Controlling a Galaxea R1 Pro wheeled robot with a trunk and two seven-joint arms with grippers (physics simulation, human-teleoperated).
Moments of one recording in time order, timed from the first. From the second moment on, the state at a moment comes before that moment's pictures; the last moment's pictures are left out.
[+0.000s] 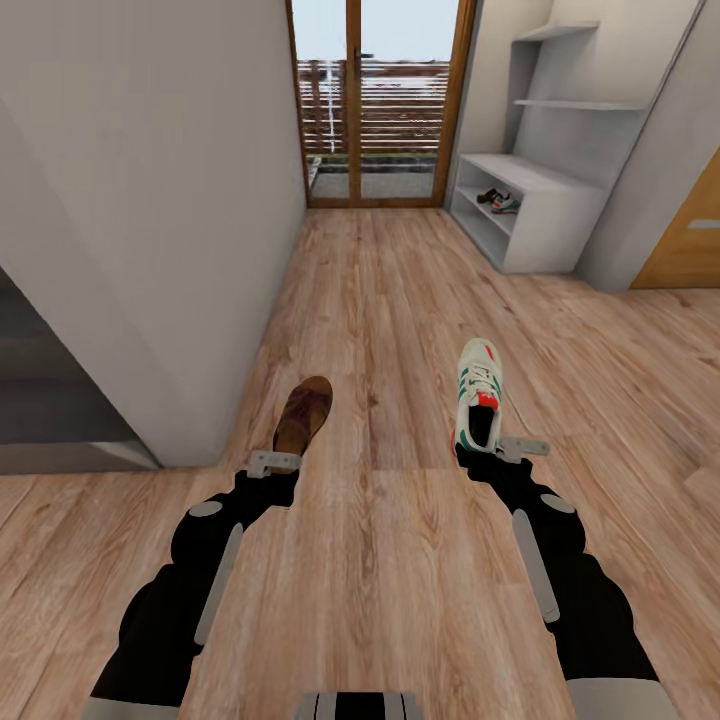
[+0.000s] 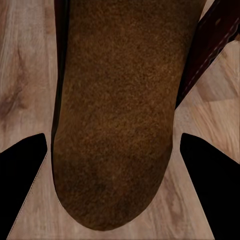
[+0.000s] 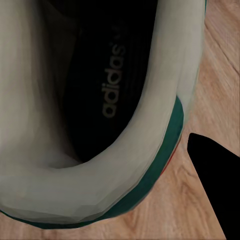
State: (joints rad) left arm -0.44 -0.09 -0.08 -1.48 -0.05 0.68 -0.11; right arm -0.48 0.03 -0.05 -1.43 -0.12 0.52 -0.03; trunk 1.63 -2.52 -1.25
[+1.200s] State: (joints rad) left arm -0.44 -0.09 -0.08 -1.48 -0.05 0.68 -0.11; right arm -0.48 0.03 -0.05 -1.43 -0.12 0.52 -0.03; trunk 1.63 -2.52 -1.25
